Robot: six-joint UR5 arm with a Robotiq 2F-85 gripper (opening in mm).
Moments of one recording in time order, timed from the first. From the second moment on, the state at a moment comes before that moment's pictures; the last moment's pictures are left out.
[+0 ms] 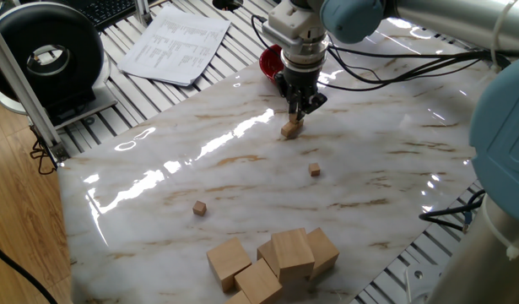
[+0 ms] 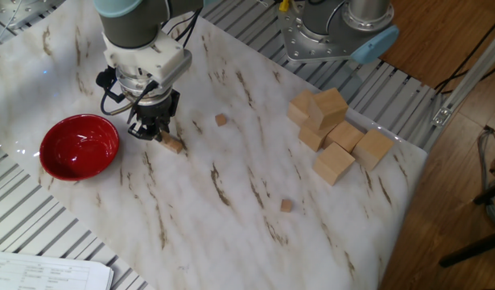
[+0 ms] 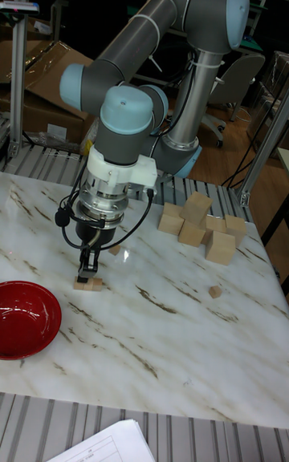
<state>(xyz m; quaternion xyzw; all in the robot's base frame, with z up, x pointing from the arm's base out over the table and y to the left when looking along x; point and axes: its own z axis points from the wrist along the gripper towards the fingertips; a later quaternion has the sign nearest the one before) 0.541 -0.083 0.032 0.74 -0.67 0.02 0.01</state>
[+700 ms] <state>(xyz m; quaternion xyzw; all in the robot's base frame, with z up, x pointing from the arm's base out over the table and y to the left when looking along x) 0.539 -0.084 0.030 0.74 -0.67 0.02 0.01</state>
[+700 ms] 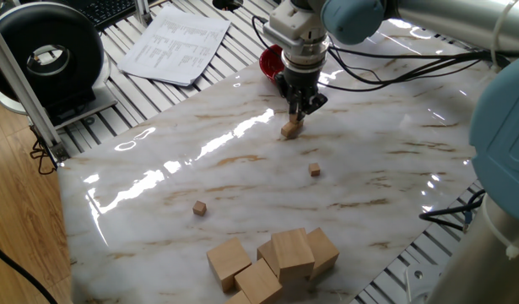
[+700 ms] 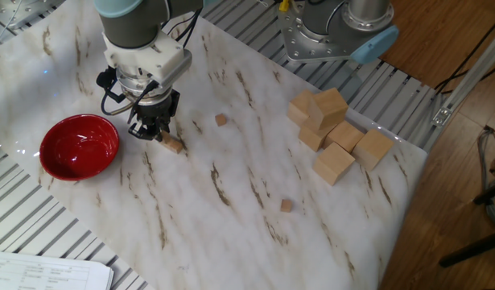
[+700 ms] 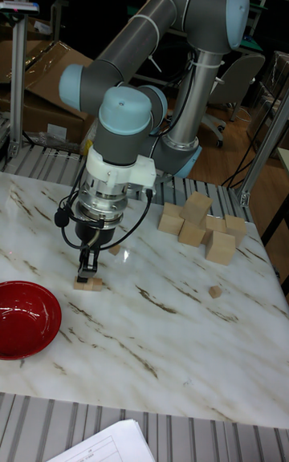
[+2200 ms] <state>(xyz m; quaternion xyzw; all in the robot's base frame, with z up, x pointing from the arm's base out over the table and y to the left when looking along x) 0.536 -0.083 0.028 0.74 -0.67 0.01 0.01</state>
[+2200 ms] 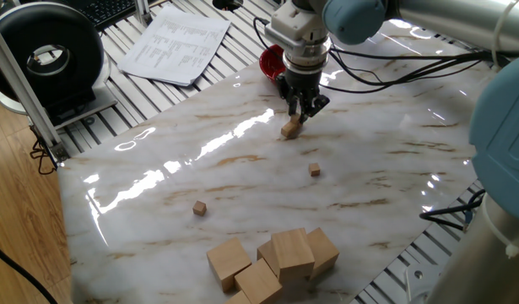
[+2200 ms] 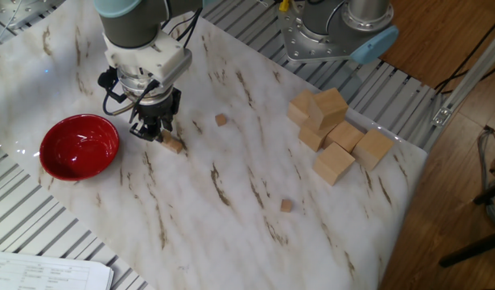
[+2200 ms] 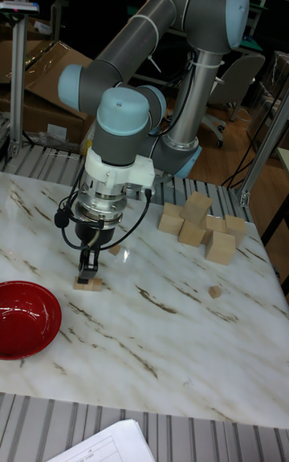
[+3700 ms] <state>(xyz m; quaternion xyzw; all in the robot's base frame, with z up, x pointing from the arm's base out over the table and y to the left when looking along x) 0.513 -0.094 0.057 0.65 -0.76 0.01 0.03</state>
